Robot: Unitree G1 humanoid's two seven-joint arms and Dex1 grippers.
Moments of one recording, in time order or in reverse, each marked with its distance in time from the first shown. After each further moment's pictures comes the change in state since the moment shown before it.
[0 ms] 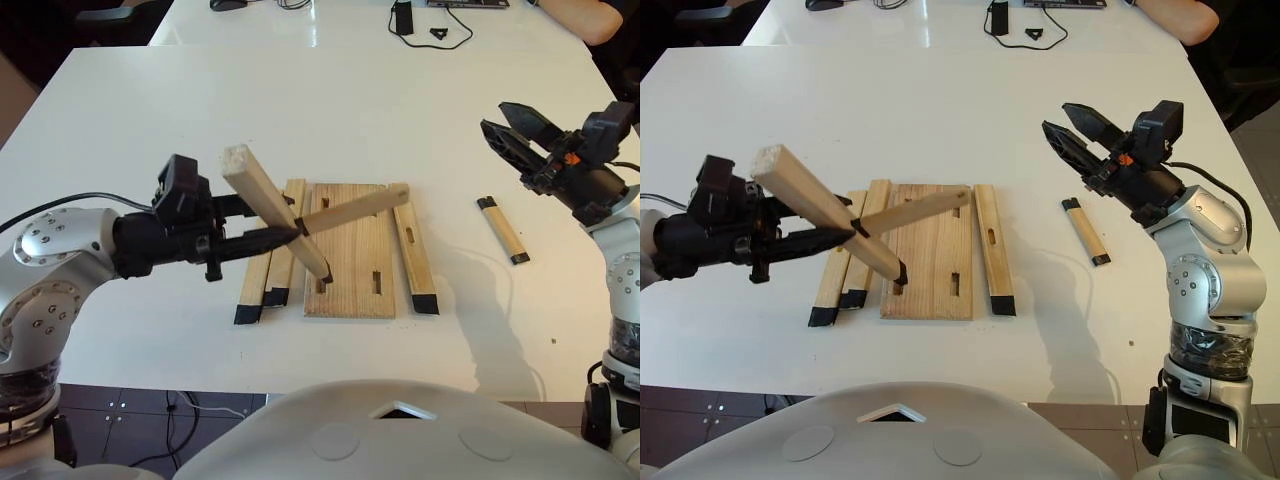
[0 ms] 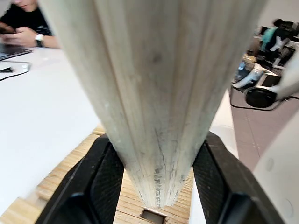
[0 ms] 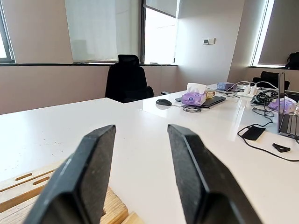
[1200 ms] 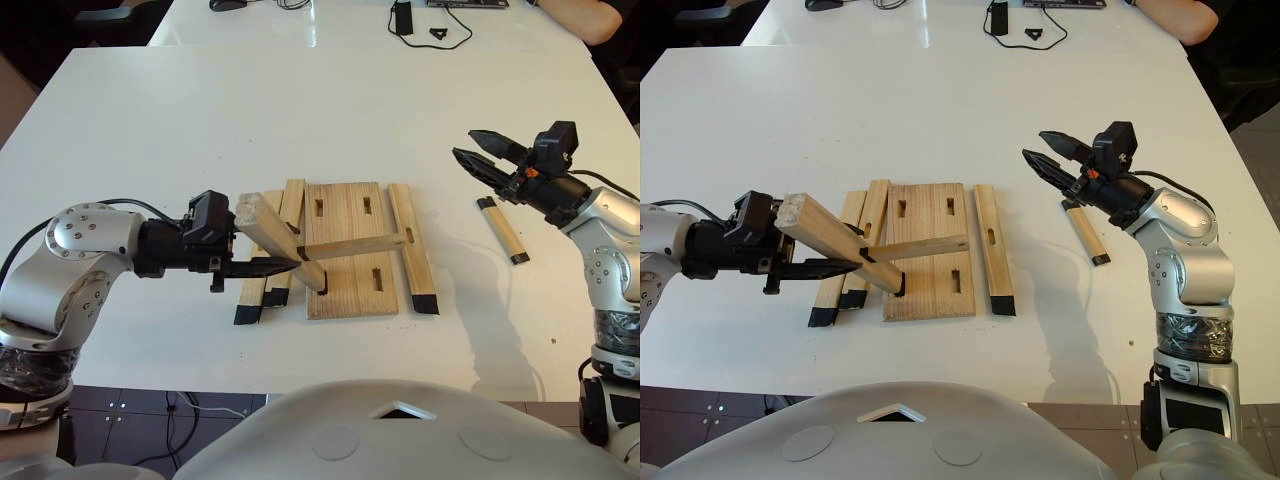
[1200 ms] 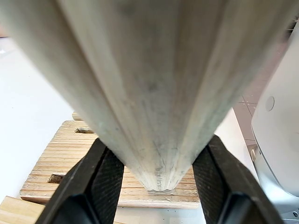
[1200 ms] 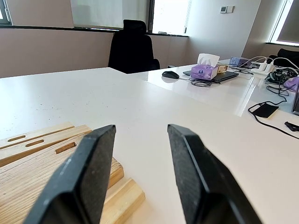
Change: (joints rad) left arm -0.047 0.019 -0.195 0.159 0.278 -0.235 -0.231; right arm -0.036 0.001 0.099 0.142 -0.170 -0.064 0.074
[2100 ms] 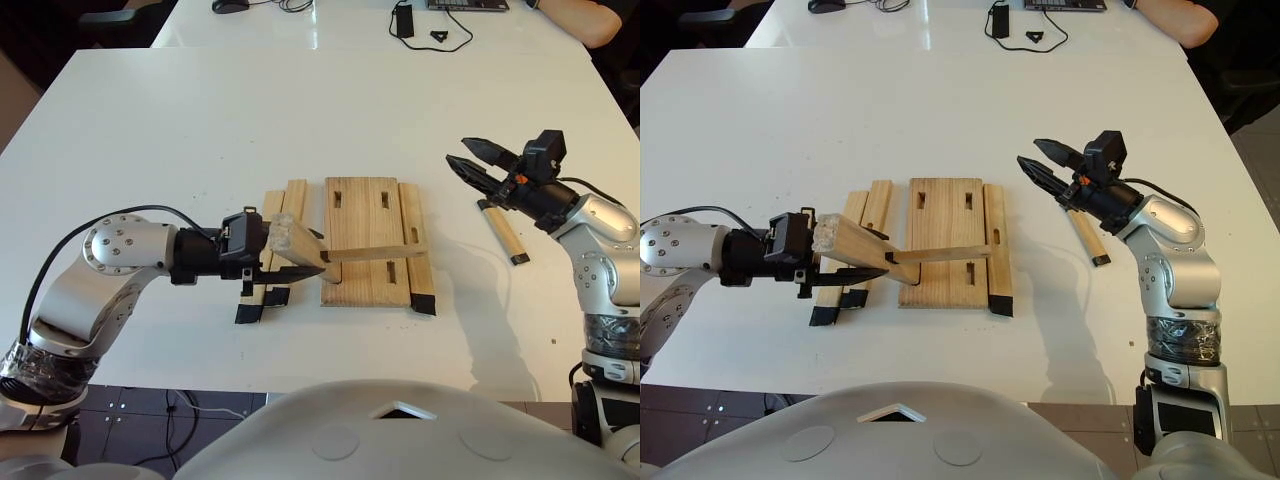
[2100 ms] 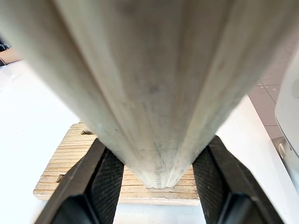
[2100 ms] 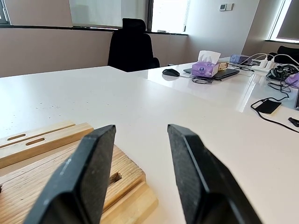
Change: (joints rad) left arm -0.011 0.005 -0.187 -0.036 0.116 -0.182 0.138; right arm 0.029 0.039 0.014 0.007 -0.039 -0.021 -0.018
